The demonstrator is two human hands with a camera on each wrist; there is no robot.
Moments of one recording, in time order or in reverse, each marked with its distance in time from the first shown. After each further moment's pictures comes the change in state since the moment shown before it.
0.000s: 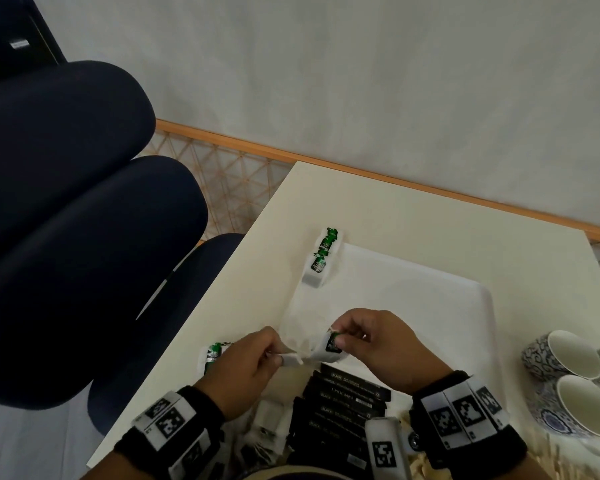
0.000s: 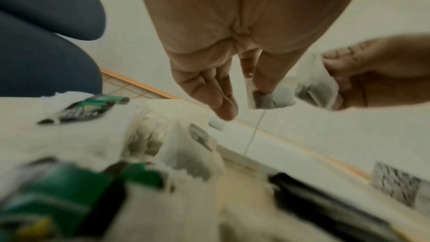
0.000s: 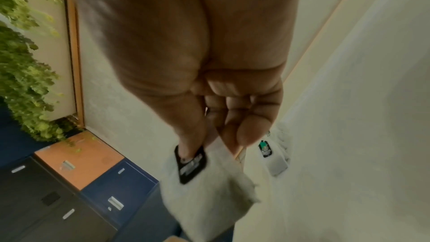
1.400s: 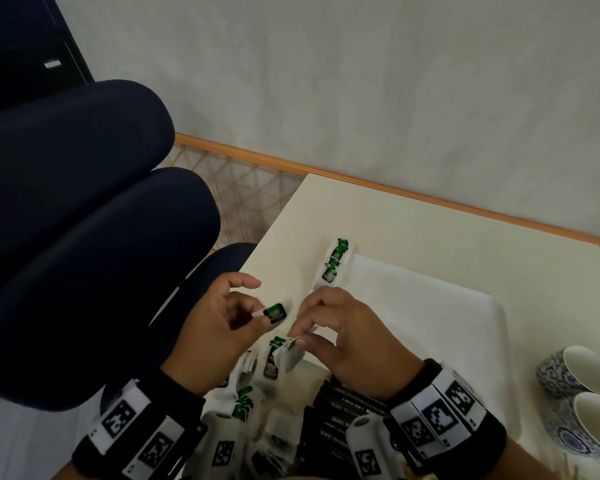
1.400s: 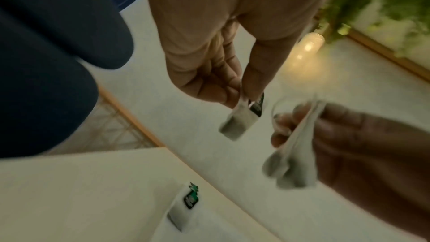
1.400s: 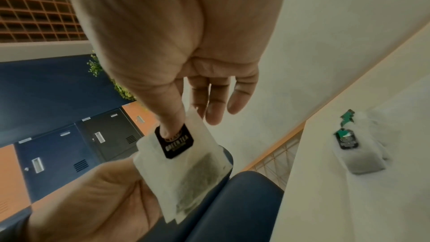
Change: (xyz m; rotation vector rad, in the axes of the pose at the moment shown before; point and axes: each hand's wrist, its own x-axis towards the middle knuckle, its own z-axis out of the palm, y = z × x) left_hand -0.008 0.047 -0.069 -0.707 0.412 -0.031; right_hand 0.017 -0.047 0.024 -0.170 0.072 -0.517
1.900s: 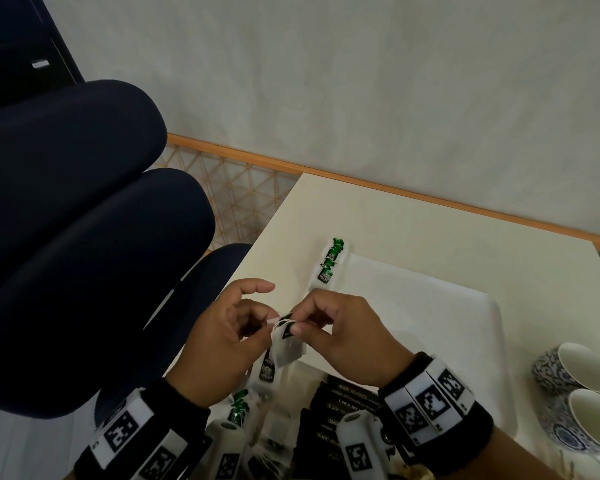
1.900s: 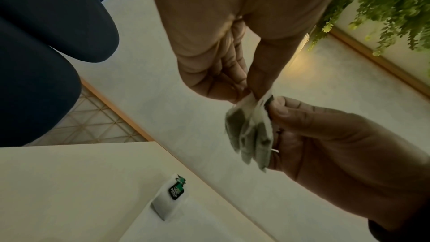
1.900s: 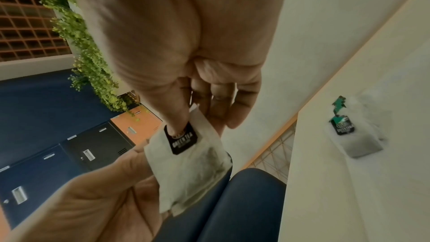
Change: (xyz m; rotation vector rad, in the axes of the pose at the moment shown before) left_hand -0.005 0.002 0.011 0.012 -0.113 0.057; right_hand 0.007 -0.001 -0.001 0.207 0.044 0.186
